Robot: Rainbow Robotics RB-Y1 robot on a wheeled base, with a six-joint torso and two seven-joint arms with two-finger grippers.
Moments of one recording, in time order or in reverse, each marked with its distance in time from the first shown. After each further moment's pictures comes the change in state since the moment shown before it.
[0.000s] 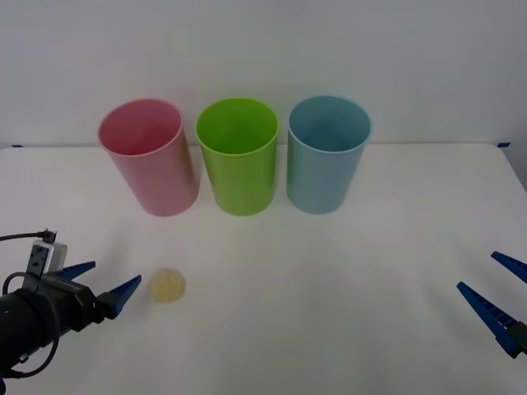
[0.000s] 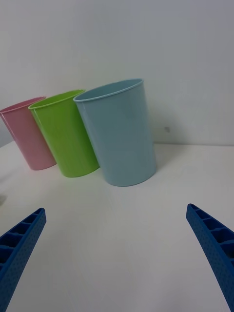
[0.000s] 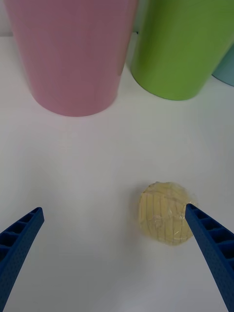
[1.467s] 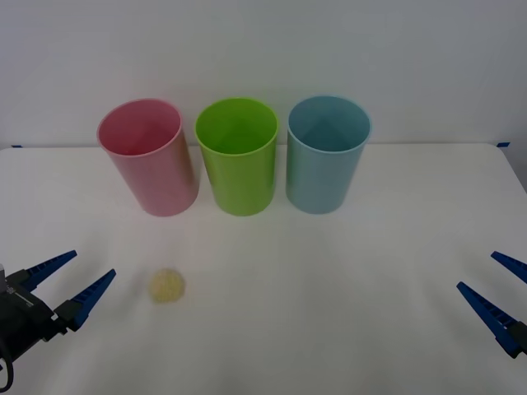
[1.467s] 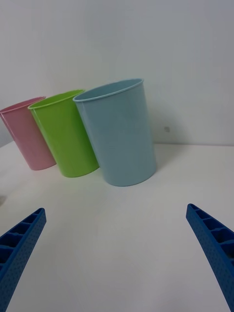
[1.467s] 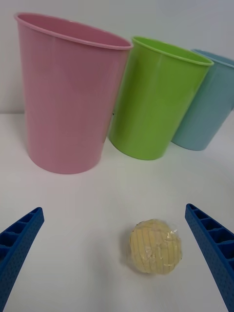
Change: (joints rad) right arm 0.000 0.000 0.000 0.000 0.000 0.000 0.000; left arm 0.317 -0.926 1.012 0.280 -0.382 -1.066 -0.244
